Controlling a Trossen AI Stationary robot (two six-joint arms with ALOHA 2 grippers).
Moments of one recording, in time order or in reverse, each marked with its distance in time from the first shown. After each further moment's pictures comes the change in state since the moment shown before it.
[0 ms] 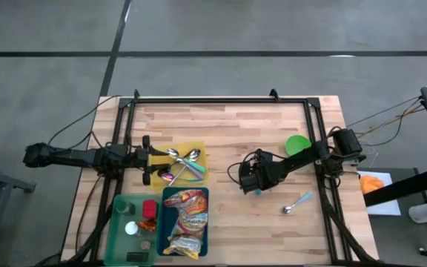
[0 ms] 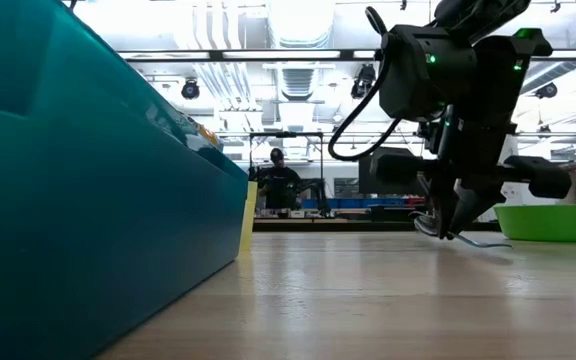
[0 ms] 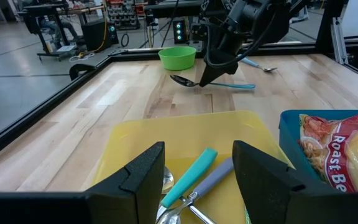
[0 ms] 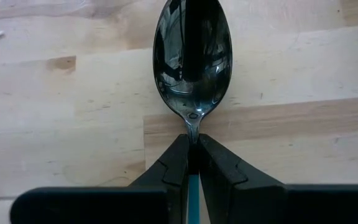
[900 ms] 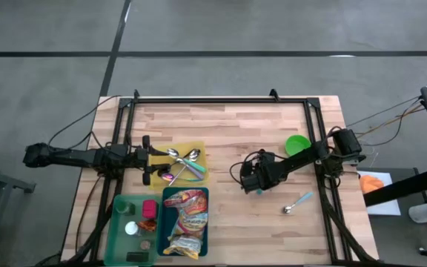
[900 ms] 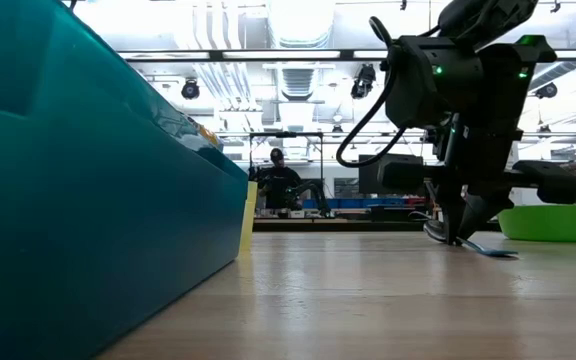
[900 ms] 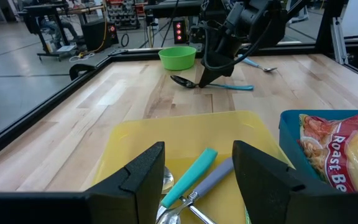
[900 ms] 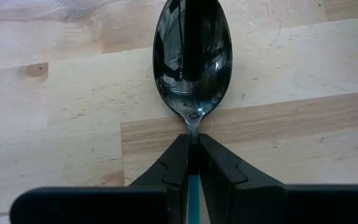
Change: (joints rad) left arm 0.000 0.000 0.000 0.000 0.000 0.000; right arm -0.001 0.006 -0.030 0.007 -0.021 0.045
